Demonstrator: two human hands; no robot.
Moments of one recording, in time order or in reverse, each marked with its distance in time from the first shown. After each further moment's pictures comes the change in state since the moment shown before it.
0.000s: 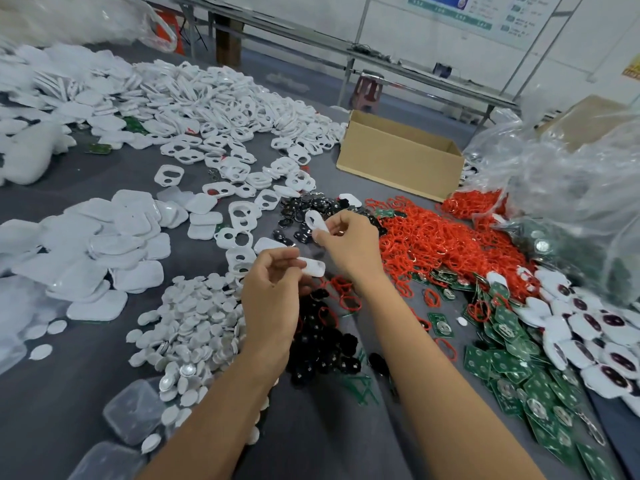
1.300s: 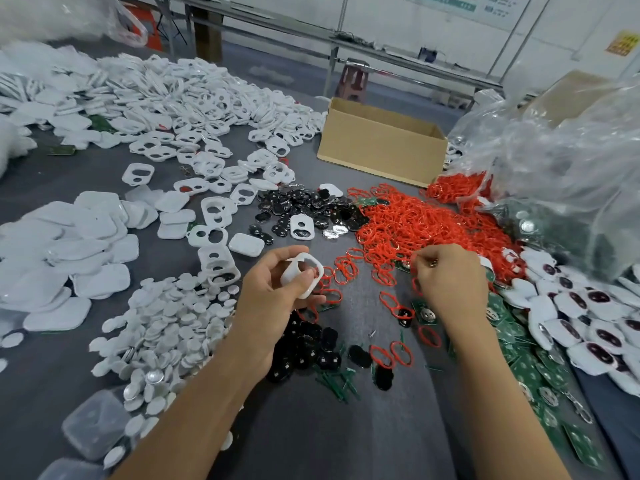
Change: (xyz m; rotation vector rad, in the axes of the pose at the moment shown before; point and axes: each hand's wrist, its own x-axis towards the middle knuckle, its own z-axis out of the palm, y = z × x) left_hand -0.012 -0.001 0.005 -0.091 -0.368 -0.123; right_hand -0.045 0.079 -0.112 -0.521 0.244 0.121
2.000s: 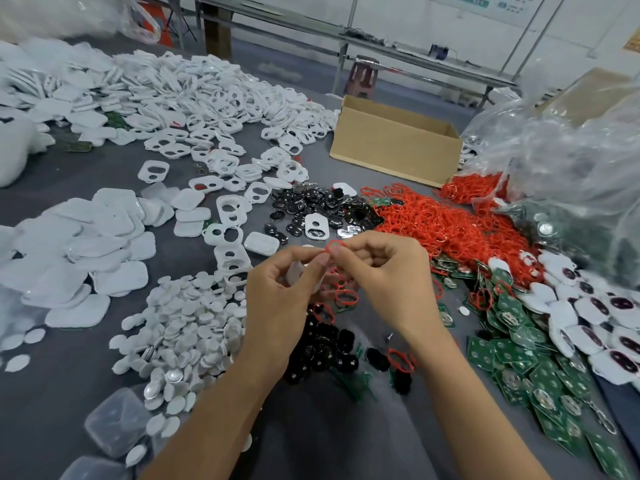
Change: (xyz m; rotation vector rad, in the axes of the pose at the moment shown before) left_hand -0.004 0.005 0.001 0.018 0.052 0.206; right_hand -0.045 -0.093 0.001 0.823 -0.227 -0.244
